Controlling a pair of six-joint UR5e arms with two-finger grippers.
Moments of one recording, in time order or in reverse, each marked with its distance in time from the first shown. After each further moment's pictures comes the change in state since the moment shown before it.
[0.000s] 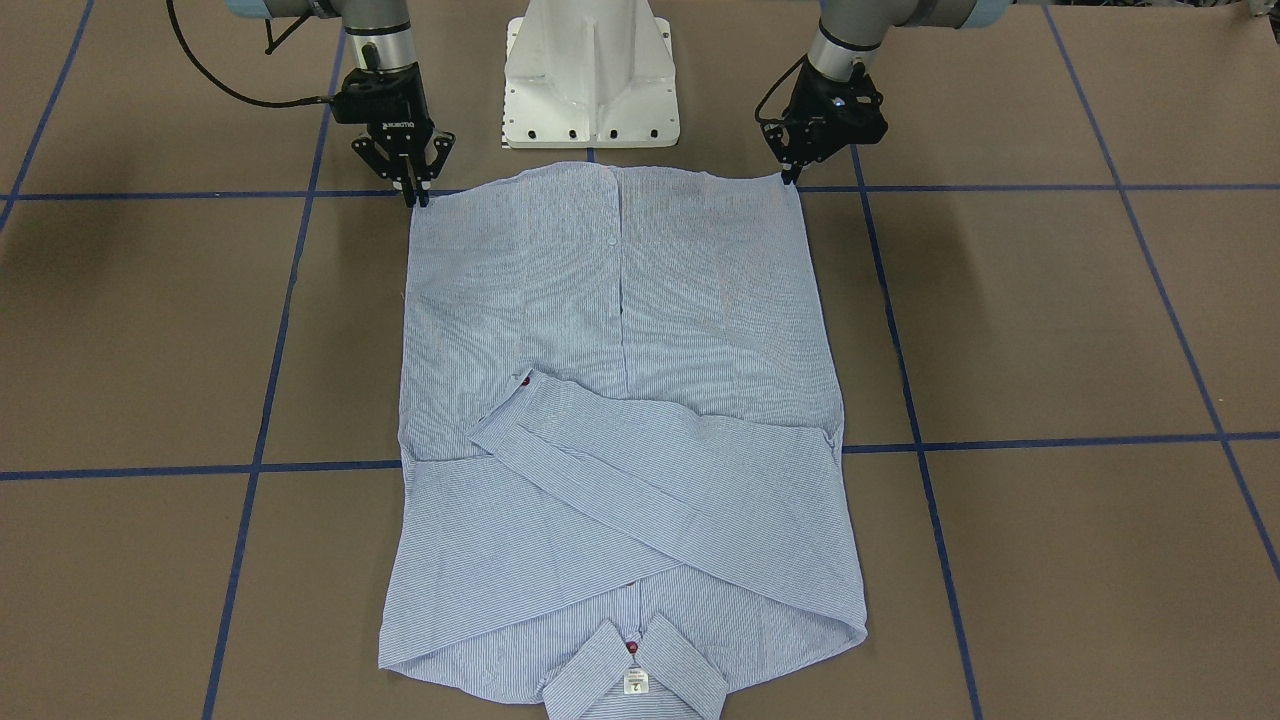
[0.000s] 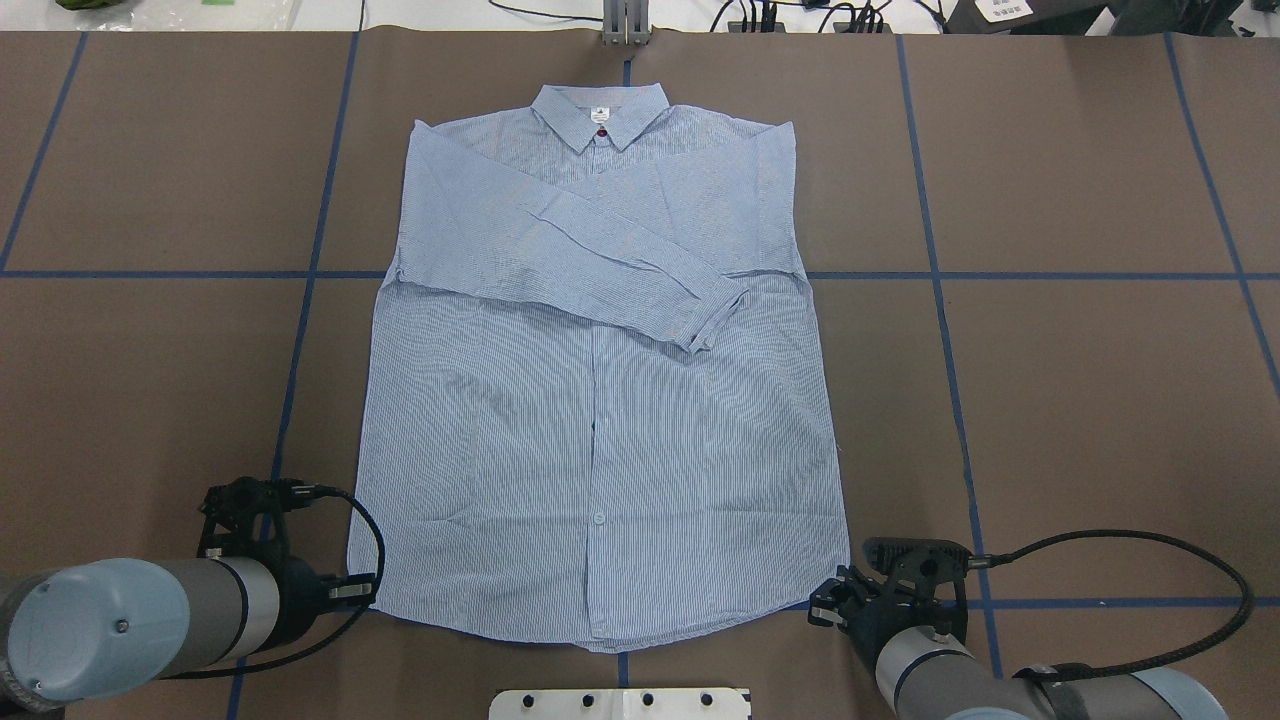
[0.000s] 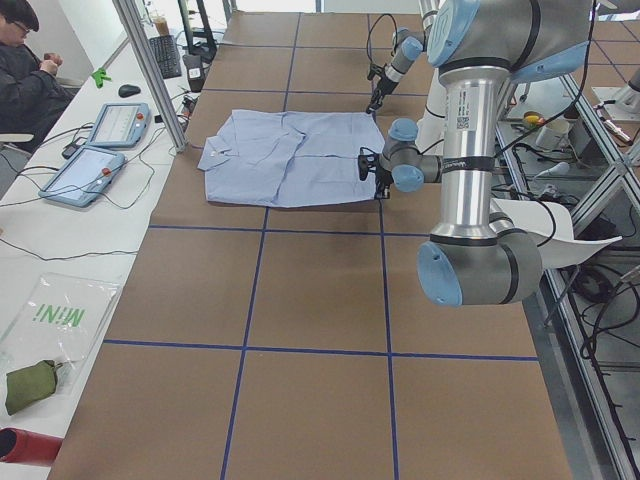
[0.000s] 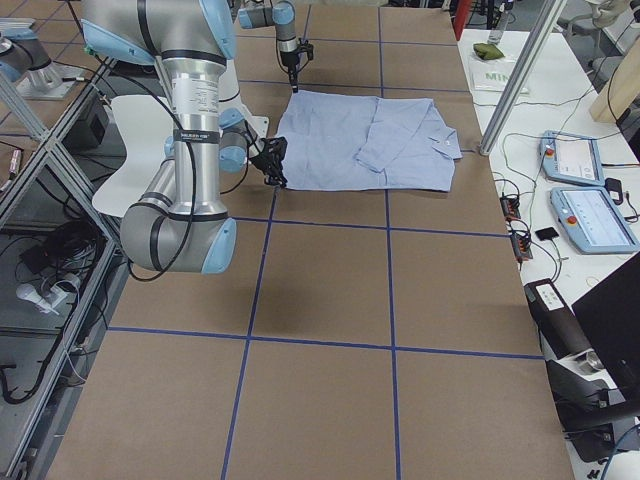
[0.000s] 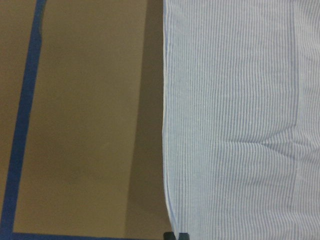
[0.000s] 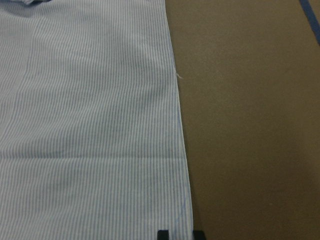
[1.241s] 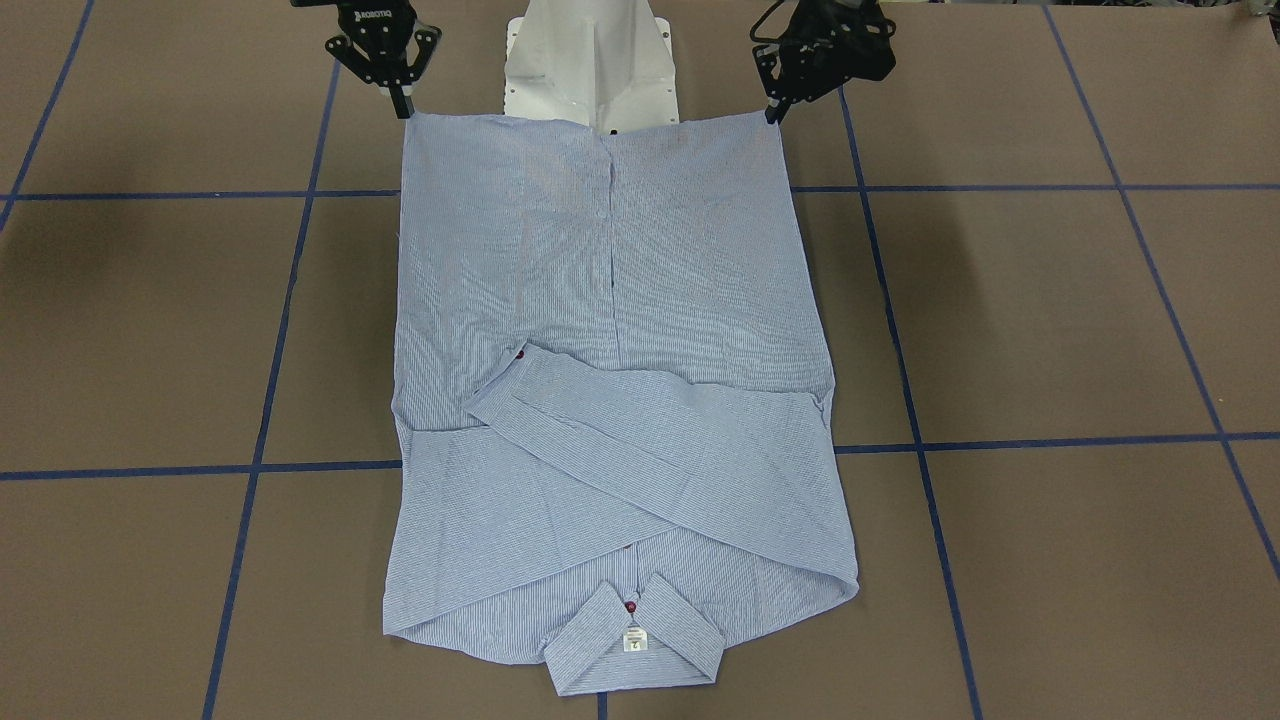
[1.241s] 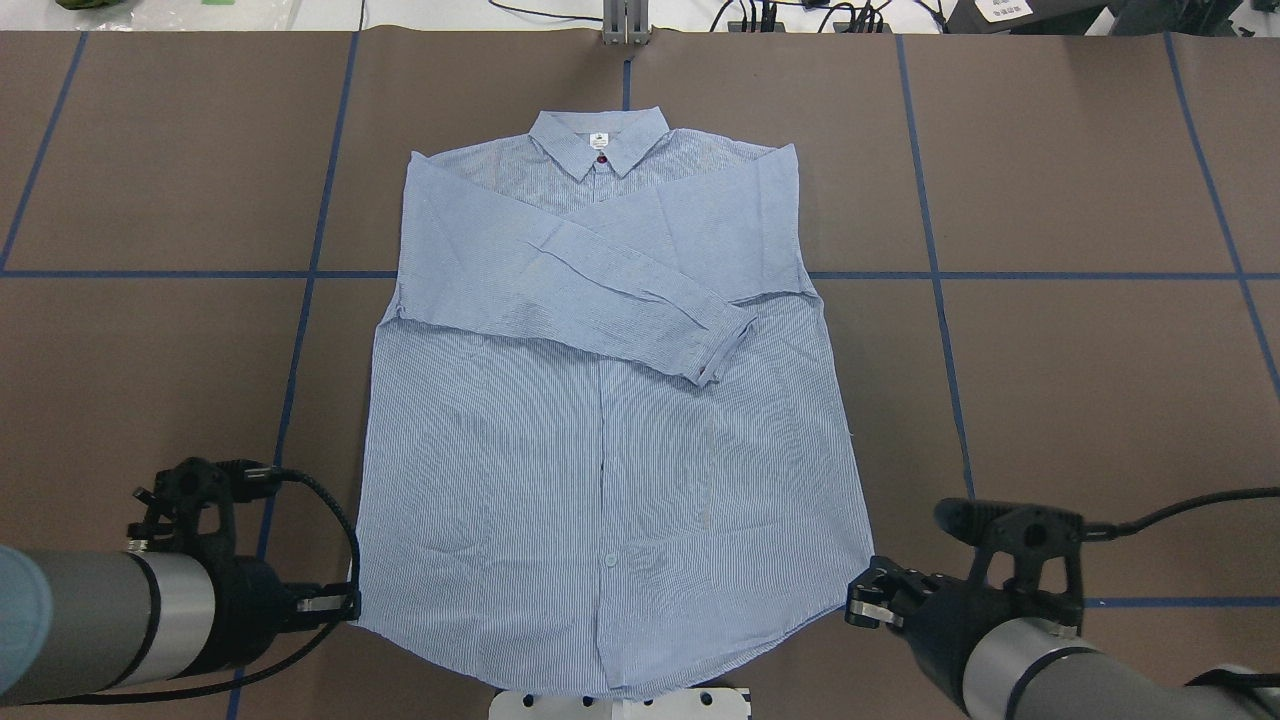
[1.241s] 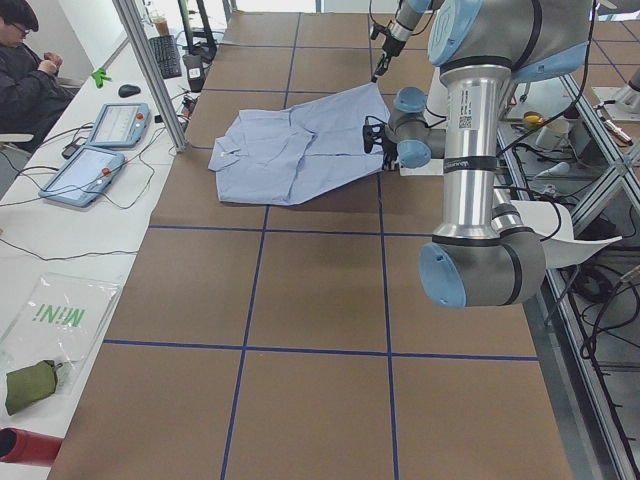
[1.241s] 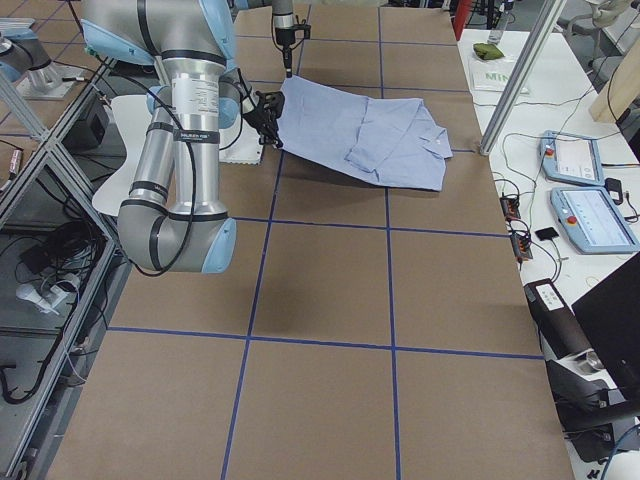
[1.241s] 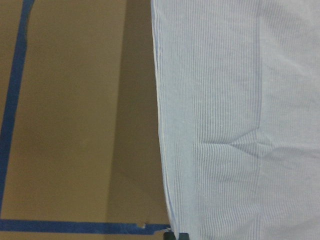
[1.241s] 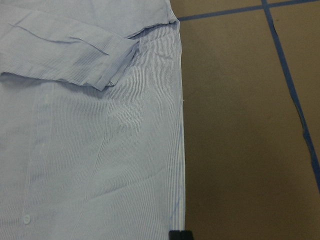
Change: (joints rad) left arm -0.040 0.009 -0.285 0.133 -0.117 0.018; right arm 0.019 0.008 0.489 -0.404 0.085 0.011
